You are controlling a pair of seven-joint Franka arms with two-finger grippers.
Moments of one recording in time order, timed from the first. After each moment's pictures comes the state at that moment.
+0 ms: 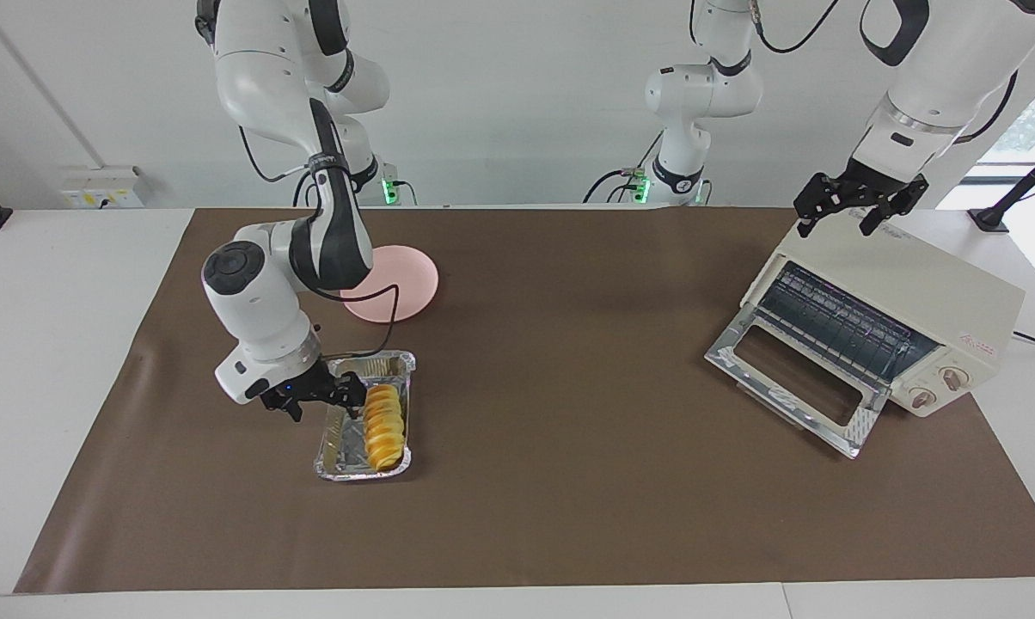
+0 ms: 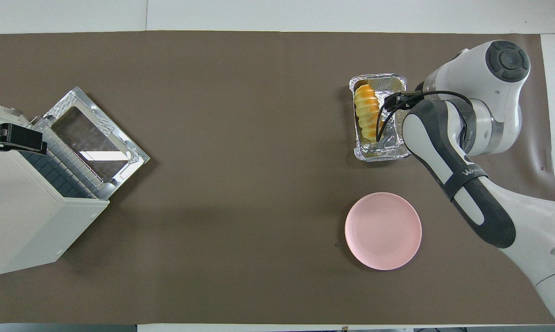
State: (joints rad) left arm -0.09 -0.04 0.04 -1.62 0.01 1.53 0.01; right arm 0.10 0.44 -0.01 -1.71 0.06 2.24 0.07
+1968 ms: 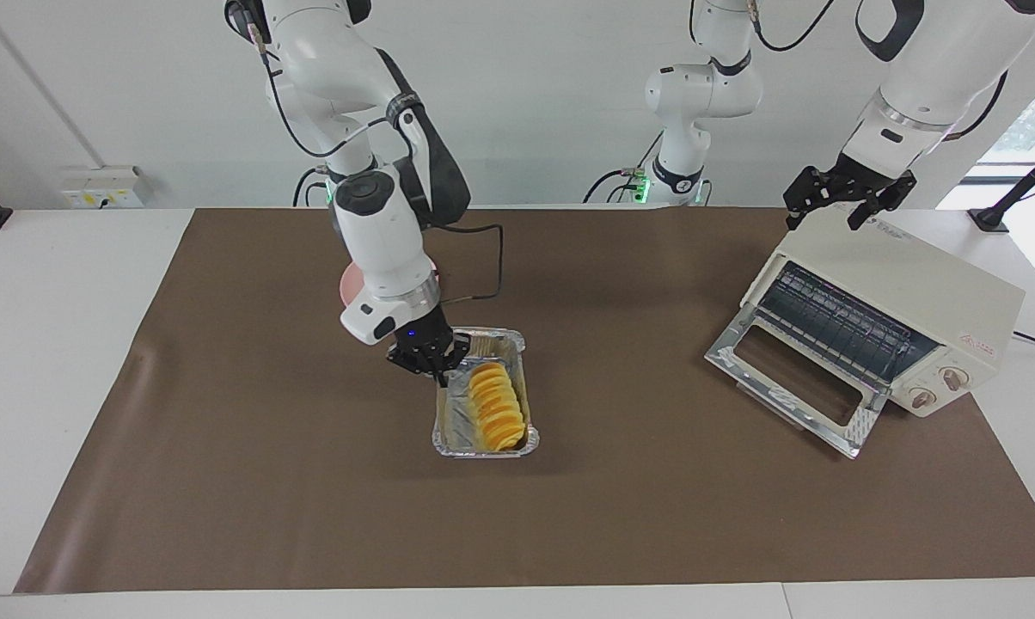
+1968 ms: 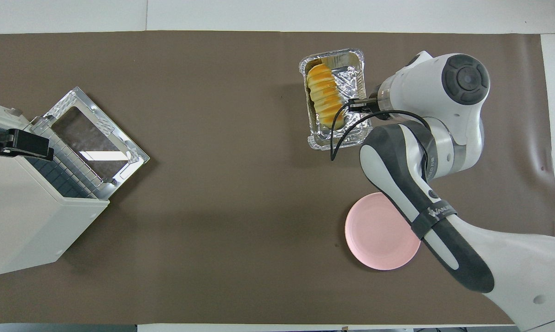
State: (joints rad) left arm -0.10 -0.05 0.04 -1.62 -0.01 1.52 0.01; right arm 0.30 0.35 0.11 -1.71 0.06 2.32 0.42
